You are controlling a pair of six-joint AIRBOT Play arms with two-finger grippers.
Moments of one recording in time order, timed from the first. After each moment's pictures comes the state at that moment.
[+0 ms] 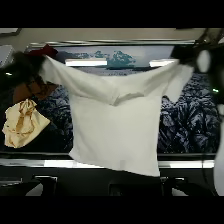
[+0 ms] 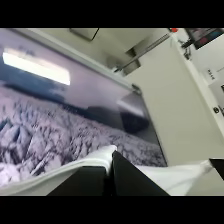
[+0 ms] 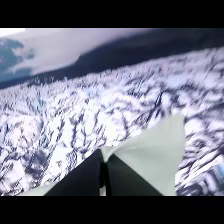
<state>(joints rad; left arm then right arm) 0.04 -1.06 1.15 0.43 -0.71 -1.32 0.17 -1.39 1.68 -1.91 1.03 2.13</state>
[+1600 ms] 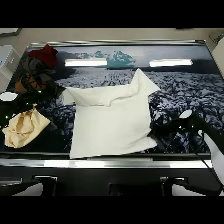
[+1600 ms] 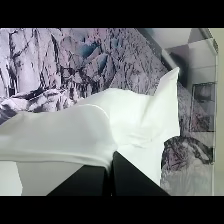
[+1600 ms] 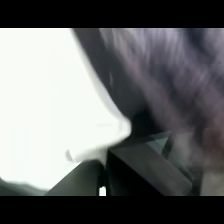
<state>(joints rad) 0.10 -1.31 1.03 0.43 -0.76 -1.28 -0.15 -1.43 0.80 -0.97 1.17 1.49</state>
